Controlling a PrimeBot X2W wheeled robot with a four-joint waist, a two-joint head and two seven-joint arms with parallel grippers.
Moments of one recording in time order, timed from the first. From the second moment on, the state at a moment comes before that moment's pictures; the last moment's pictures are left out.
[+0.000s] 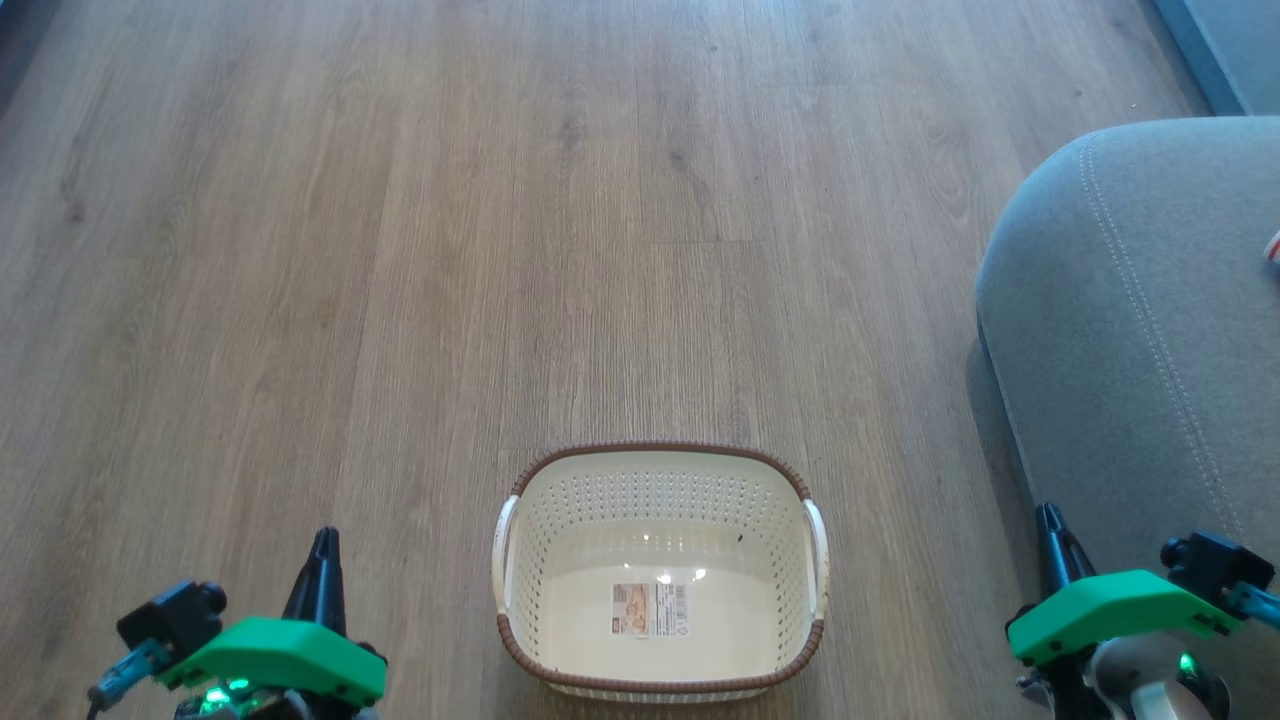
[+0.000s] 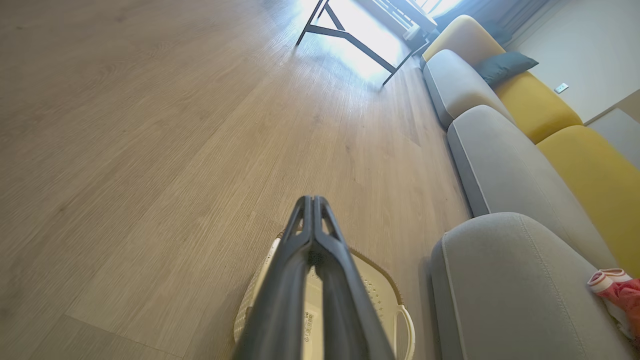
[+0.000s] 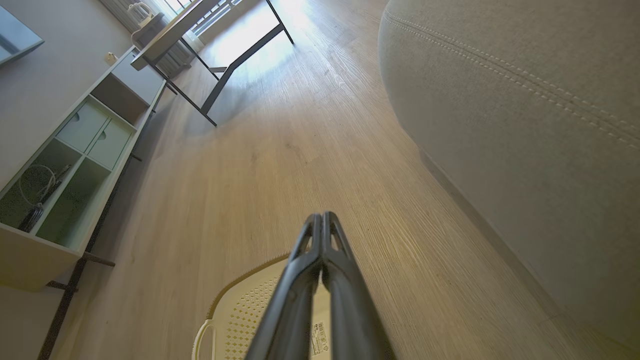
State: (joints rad) left arm 0.05 0.05 -0.04 0.31 -0.67 -0.06 -0.12; right arm -0.02 -0.06 -0.02 0.34 0.68 0.13 -0.12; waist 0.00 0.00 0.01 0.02
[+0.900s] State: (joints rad) left arm 0.02 0.05 0.00 0.30 -0.98 -0.08 -0.05; right arm -0.03 -0.06 -0.06 0.32 0.99 0.13 -0.04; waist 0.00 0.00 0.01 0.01
